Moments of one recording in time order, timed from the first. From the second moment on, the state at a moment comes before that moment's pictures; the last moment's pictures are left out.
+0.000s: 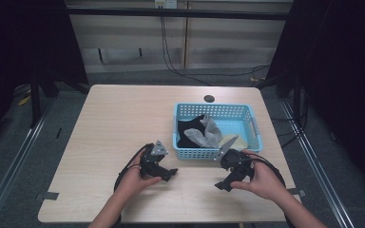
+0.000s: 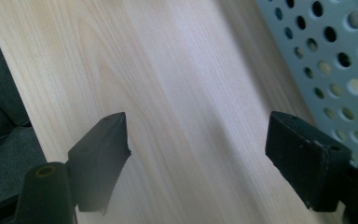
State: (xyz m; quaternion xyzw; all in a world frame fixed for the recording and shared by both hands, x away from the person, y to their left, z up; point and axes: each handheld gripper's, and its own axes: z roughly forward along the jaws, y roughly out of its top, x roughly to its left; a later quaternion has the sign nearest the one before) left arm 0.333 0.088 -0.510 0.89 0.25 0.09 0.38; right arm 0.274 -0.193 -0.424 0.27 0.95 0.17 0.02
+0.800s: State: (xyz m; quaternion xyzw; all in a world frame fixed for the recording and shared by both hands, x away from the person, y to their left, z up) left arm 0.332 0.087 -0.511 0.89 0.25 0.09 0.38; right arm 0.320 -0.177 -0.373 0.26 0.95 0.15 0.02
